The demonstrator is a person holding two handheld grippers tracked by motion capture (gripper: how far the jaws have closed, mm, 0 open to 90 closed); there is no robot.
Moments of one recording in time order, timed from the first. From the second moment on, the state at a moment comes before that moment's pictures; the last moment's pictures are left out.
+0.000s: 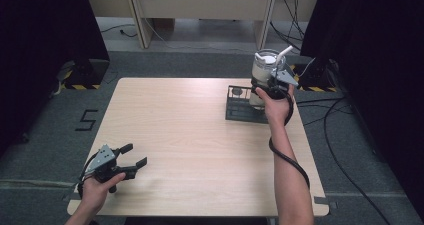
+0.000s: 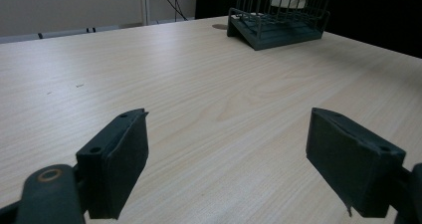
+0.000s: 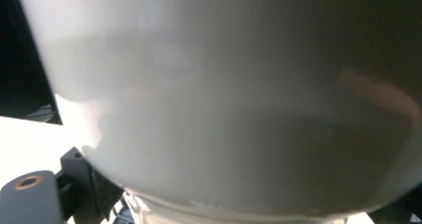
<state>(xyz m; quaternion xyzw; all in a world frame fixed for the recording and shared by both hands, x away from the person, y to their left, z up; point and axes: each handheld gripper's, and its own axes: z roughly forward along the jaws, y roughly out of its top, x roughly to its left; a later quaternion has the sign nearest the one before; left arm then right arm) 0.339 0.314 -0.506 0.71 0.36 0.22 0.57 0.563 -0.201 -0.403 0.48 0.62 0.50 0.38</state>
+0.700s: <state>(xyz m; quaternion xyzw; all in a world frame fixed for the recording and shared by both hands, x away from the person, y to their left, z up) 0.338 0.314 -0.506 0.71 0.36 0.22 0.57 0.563 -0.198 -0.417 0.48 0.62 0.49 0.37</state>
